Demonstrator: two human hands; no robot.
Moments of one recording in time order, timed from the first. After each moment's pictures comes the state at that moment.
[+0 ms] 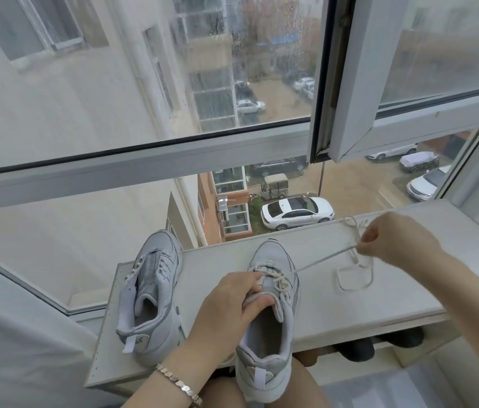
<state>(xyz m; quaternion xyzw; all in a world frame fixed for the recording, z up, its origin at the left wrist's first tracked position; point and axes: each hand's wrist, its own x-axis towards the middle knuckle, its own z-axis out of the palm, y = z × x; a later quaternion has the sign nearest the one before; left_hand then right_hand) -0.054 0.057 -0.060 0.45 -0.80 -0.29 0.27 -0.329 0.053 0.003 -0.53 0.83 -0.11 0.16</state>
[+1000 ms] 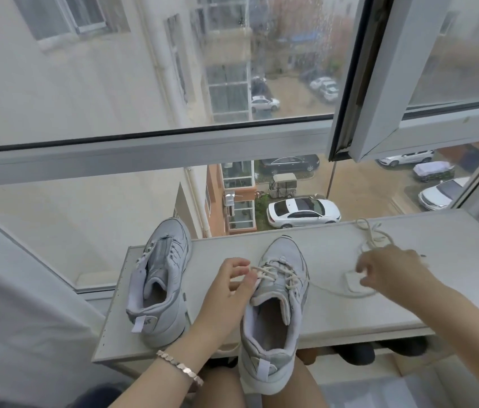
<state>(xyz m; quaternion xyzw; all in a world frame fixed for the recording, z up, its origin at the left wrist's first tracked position) -0.053 0.054 -0.068 0.53 -0.59 -0.50 0.35 -0.317 0.062 -0.031 -0.65 0.75 0.08 0.07</state>
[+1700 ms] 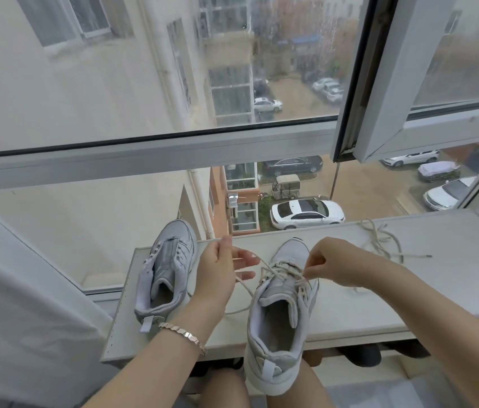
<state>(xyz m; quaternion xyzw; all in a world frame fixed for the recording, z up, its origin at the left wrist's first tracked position) -0.057 0.030 -0.033 0.53 -0.41 -0.56 0.49 -0.249 0.036 -0.010 -0.68 0.66 -0.04 0.31</state>
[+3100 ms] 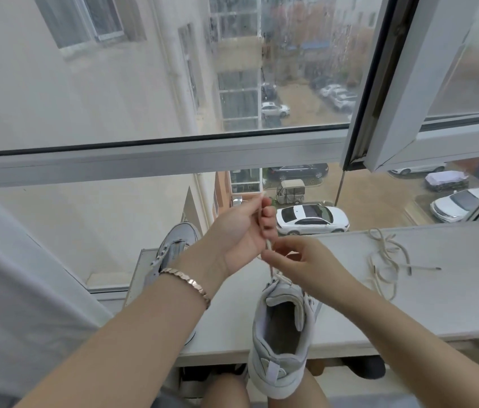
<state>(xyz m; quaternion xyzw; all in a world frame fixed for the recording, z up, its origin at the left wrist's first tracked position) -0.073 -0.005 0.037 0.32 -0.29 -0.81 0.39 -0.194 0.051 0.007 -0.65 0.54 -0.37 0.38</state>
